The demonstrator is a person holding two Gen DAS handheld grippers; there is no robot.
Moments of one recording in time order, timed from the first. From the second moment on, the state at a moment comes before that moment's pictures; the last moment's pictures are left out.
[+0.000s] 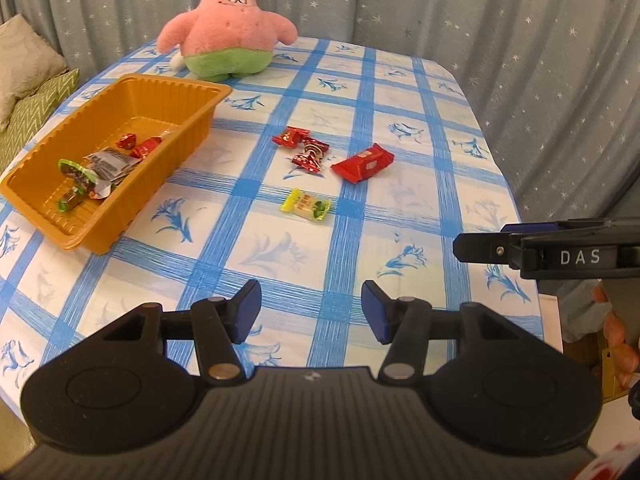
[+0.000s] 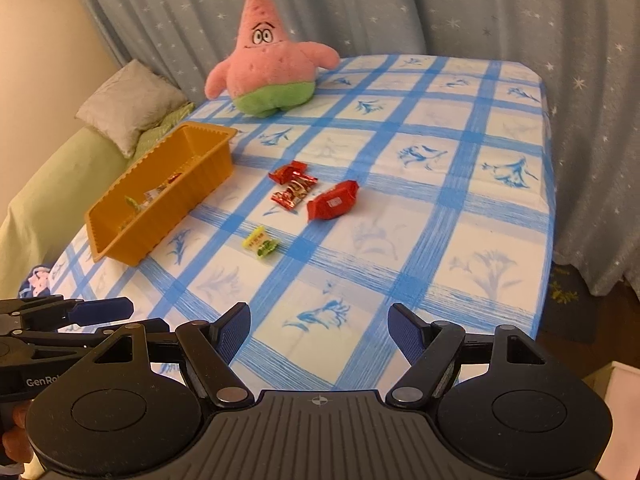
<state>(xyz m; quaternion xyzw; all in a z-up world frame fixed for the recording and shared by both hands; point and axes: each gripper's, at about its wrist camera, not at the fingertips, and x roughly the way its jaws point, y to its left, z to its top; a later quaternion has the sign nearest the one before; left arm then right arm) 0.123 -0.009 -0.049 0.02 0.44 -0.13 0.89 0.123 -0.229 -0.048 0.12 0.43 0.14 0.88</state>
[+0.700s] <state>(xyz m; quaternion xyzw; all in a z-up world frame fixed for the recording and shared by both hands) 0.173 -0.029 -0.079 0.02 0.45 -0.13 0.88 0.146 -0.237 -0.061 0.14 0.45 0.10 0.88</state>
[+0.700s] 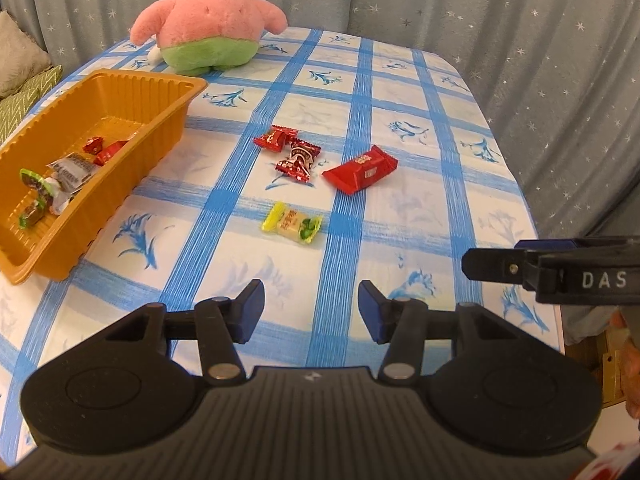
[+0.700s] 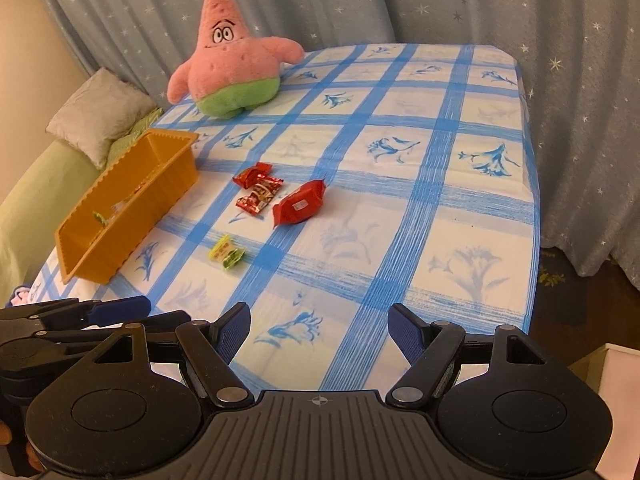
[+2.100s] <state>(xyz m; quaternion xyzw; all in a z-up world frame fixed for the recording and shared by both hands) 0.255 -0.049 -0.124 0.04 0.44 -0.14 0.89 0.192 -0.253 -0.087 0.16 0.47 0.07 0.87</state>
